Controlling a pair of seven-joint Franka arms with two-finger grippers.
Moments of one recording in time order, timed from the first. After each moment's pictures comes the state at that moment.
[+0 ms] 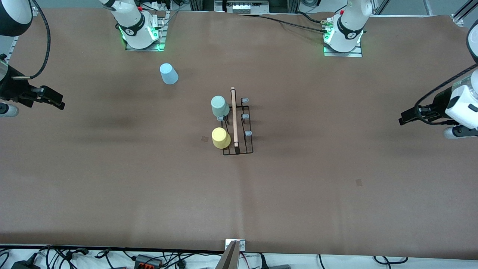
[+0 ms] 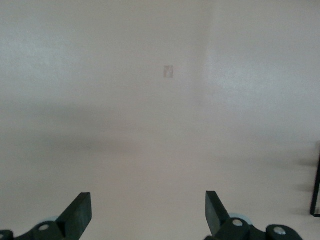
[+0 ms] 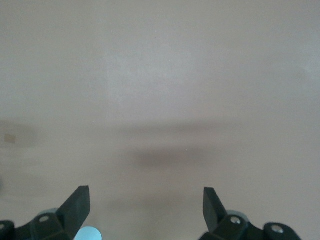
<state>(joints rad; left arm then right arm) 0.16 0.13 -0.10 -1.65 -0.06 1.74 -0.09 -0.06 0.03 0.02 -1.69 -0.04 1.72 0.00</state>
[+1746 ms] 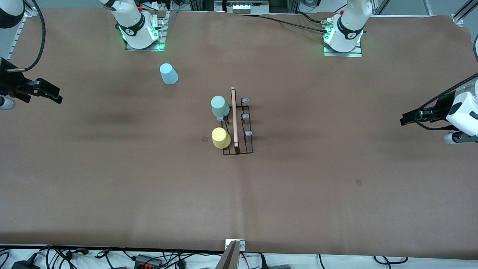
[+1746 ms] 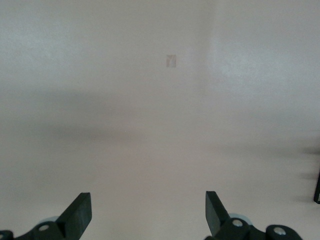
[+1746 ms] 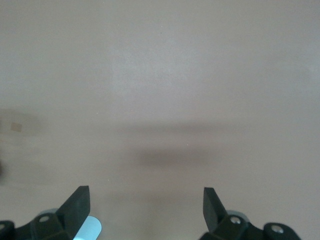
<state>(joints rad) 0.21 0.20 -0.18 -1.53 0.00 1.63 -0.09 -0.06 0.01 0.01 -1.69 -0.02 1.70 -0.04</state>
